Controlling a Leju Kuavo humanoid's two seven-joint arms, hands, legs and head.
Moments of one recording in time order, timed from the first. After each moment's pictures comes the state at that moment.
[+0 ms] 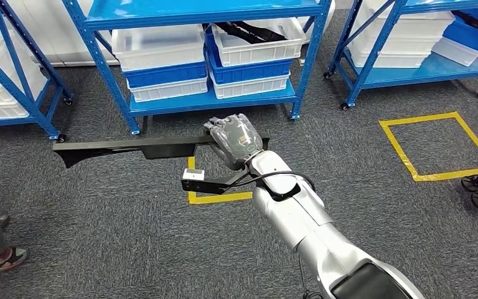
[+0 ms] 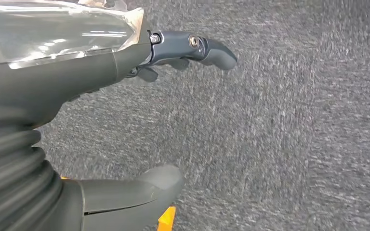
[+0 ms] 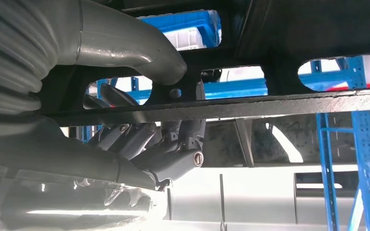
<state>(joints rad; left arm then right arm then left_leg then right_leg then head) -0.06 -0.02 0.15 -0.19 0.24 0.56 -0.43 -0.81 0.26 0.69 -0.74 1.15 -0.40 -0.24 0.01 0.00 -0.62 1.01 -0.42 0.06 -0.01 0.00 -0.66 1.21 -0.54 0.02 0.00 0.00</state>
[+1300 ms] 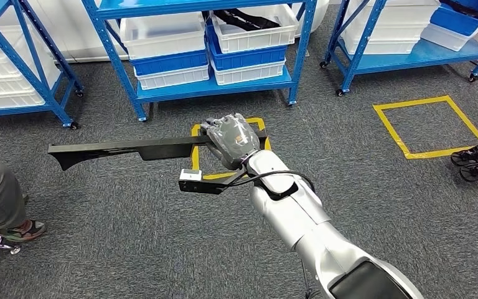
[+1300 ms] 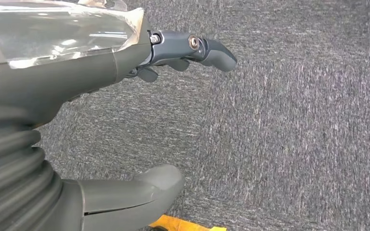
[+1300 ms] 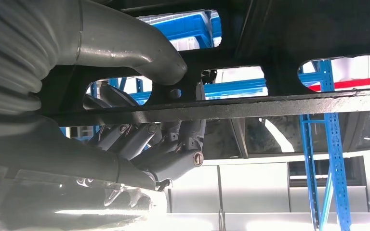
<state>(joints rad) -0.06 -0.02 0.16 -0.19 0.23 0.57 -0.44 -0.82 0.26 0.69 -0.74 1.15 -0.40 -0.23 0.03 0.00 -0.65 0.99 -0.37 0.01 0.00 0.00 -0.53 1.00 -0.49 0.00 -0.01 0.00</state>
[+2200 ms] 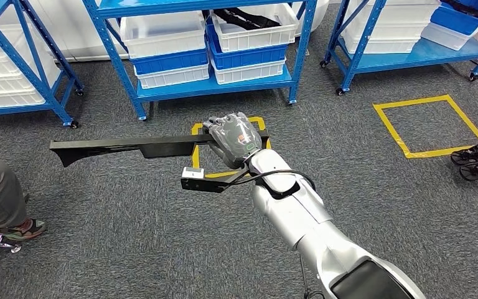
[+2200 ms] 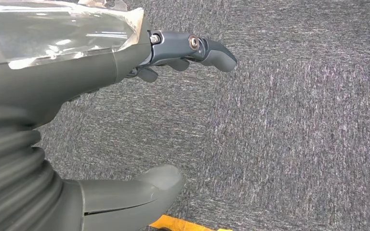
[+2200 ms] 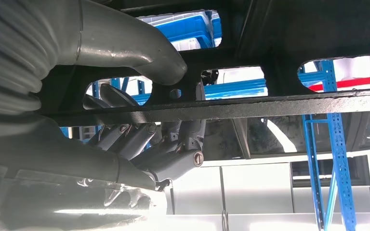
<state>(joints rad) -0.06 -0.02 0.16 -0.19 0.22 0.57 -0.42 -0.82 0.26 0.70 -0.73 1.13 -0.40 -0.24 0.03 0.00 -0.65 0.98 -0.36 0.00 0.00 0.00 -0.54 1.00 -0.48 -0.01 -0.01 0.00</state>
